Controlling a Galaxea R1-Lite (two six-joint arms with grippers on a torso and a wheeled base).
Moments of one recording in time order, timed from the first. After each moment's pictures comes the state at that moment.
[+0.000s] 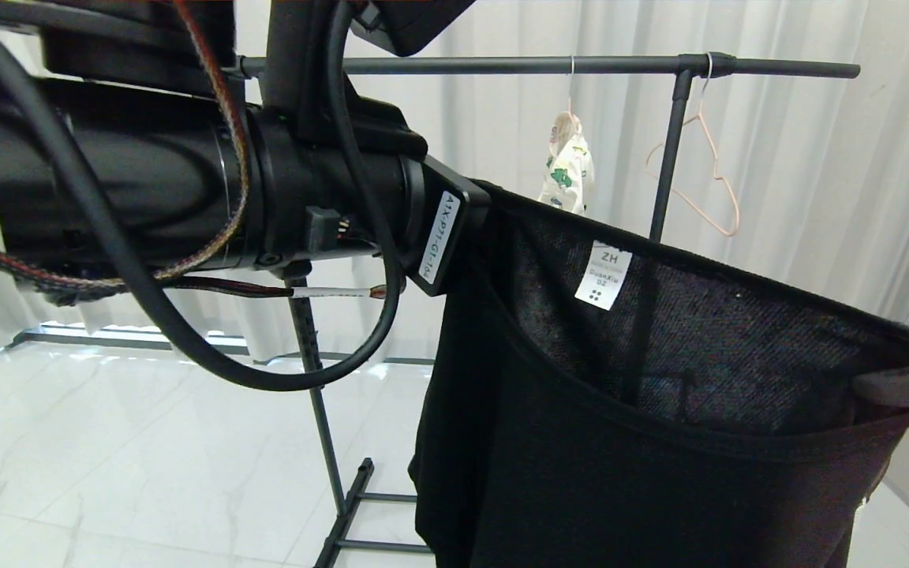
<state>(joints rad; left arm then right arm) -0.82 1.57 -1.48 0.17 0.06 0.29 0.93 1.24 -1.54 0.85 0.16 -0.11</state>
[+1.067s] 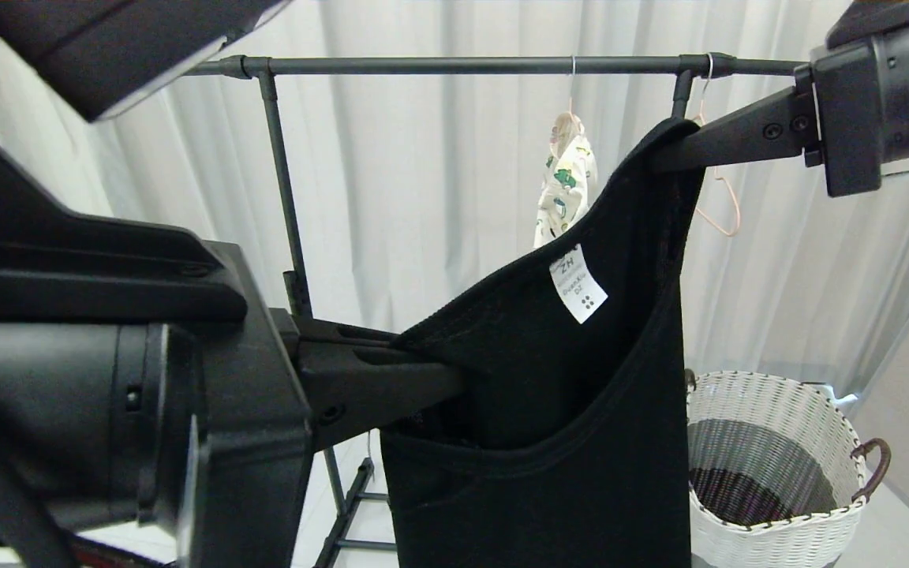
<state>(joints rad) -1.07 1.33 -1.33 0.42 0.06 -0.06 0.79 1.60 -2.00 0.79 0.21 -0.10</state>
